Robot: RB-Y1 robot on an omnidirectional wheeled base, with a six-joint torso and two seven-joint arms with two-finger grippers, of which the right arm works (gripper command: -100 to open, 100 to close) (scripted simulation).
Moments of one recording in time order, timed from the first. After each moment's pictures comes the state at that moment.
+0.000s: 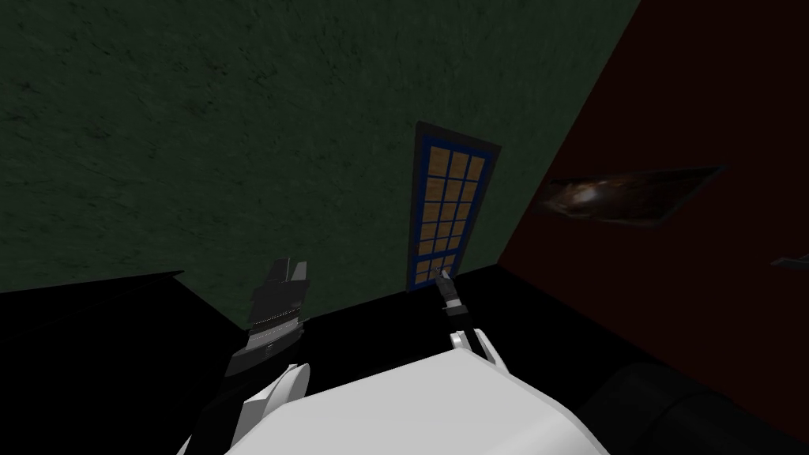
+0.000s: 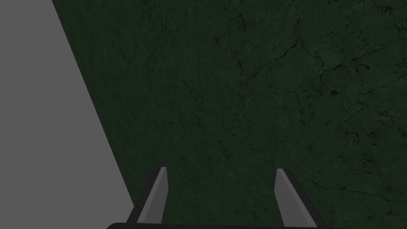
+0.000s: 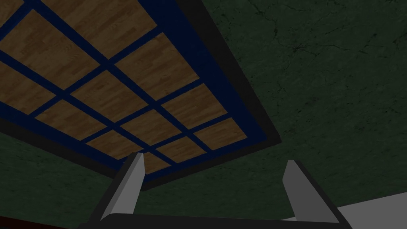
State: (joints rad) arm 0.39 -0.09 -0.05 -1.72 0.13 -0.58 0.66
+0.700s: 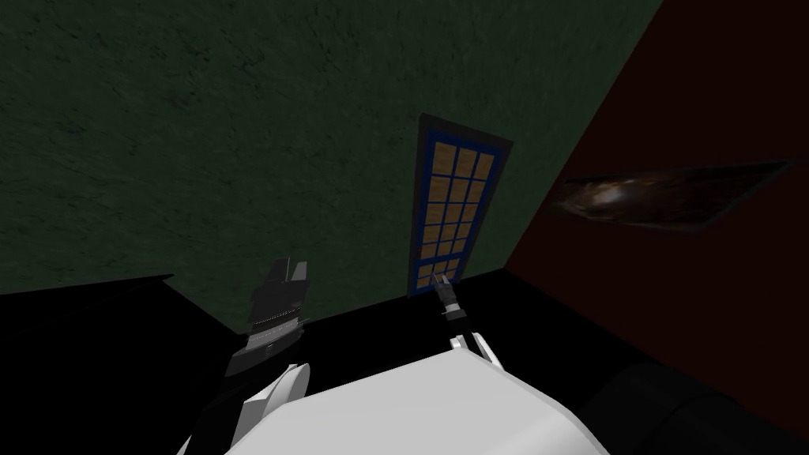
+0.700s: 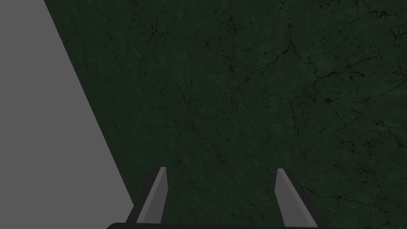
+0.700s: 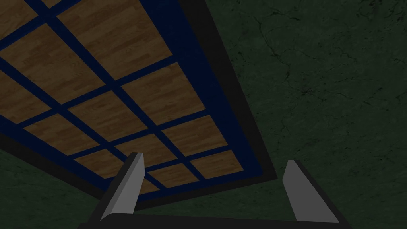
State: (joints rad) arm 0.36 -0.10 -0.05 -1.58 0.14 -0.62 0.79
